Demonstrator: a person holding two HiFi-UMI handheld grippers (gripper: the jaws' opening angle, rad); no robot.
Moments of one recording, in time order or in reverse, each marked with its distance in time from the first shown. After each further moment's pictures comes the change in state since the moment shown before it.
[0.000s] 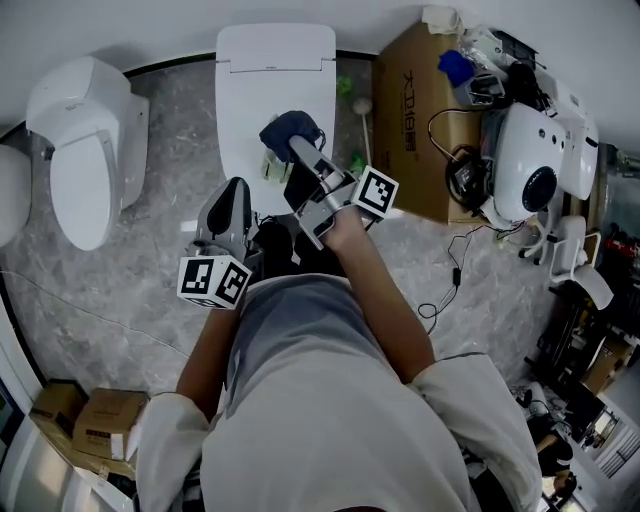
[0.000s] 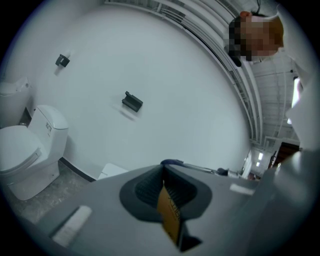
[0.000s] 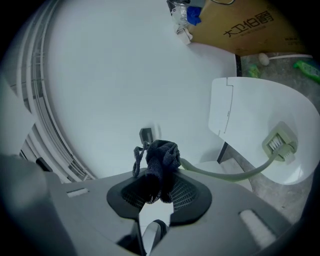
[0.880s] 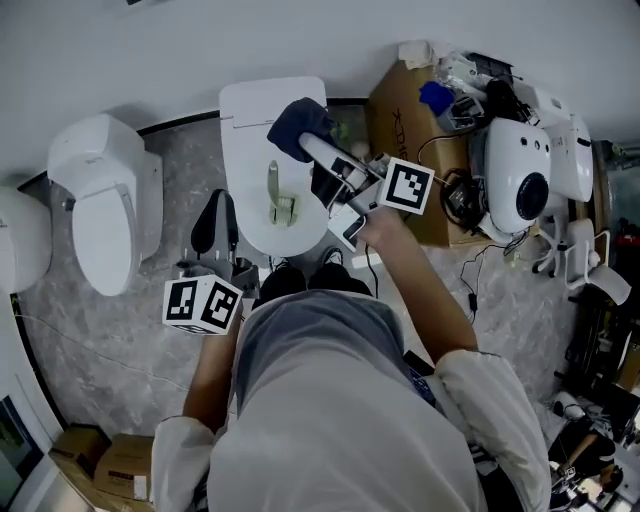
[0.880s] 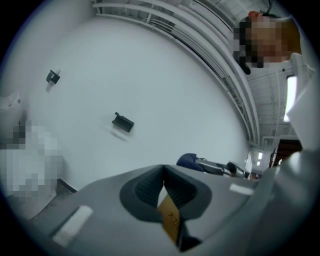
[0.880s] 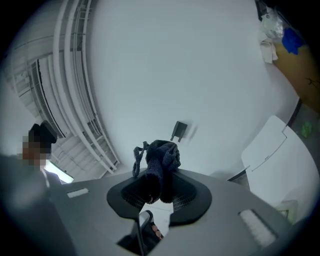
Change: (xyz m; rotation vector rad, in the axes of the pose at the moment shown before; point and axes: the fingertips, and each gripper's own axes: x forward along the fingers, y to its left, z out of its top) left arm -0.006 -0.040 0.121 0.074 -0.108 -0.024; right arm 0.012 0.165 0.029 -0.515 0.161 0.126
